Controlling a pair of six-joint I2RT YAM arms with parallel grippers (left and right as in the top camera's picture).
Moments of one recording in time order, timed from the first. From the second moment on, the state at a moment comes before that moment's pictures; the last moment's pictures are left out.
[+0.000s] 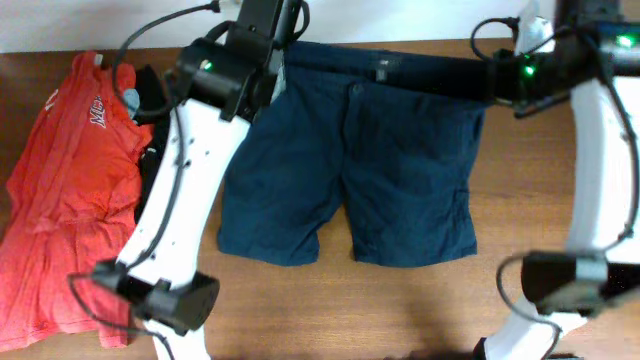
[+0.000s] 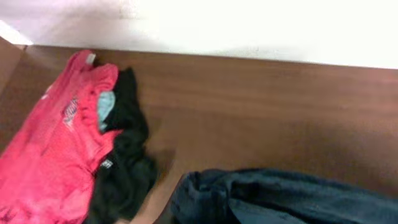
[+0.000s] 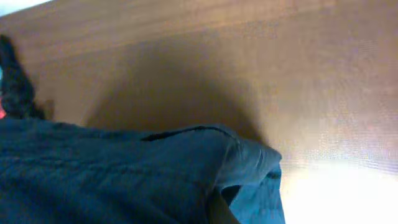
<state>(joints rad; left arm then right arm) -0.43 1.97 2.36 -1.30 -0.54 -0.39 -0.10 1.92 2.27 -1.48 -0.31 0.10</state>
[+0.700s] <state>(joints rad) -0.31 2.41 2.33 -0.68 -0.63 -0.37 -0.02 2.32 2.27 -0.84 -0.25 0.10</state>
